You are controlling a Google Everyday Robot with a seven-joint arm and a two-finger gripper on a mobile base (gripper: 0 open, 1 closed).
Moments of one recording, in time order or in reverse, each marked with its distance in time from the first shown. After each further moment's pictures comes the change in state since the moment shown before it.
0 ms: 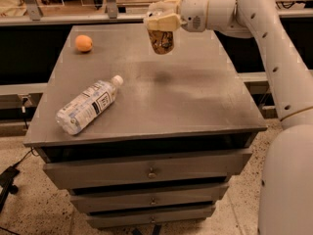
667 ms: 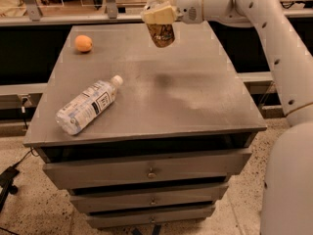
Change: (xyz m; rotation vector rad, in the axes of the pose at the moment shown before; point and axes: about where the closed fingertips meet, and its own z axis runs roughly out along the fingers) arm -0.014 -0.008 0.008 0.071 0.083 -0.050
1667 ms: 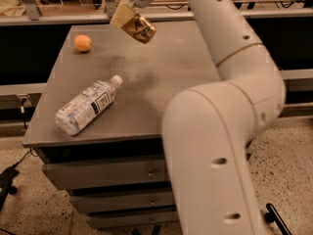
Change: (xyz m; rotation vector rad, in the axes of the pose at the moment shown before) arm 0.017 0.004 0.106 -0.036 0.618 -0.057
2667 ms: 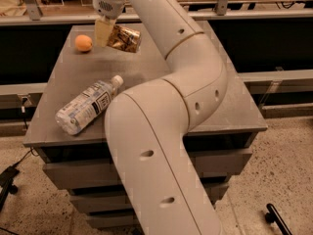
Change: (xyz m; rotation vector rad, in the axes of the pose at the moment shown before) arm -0.001 0.045 0.062 -0.091 0.391 -0.061
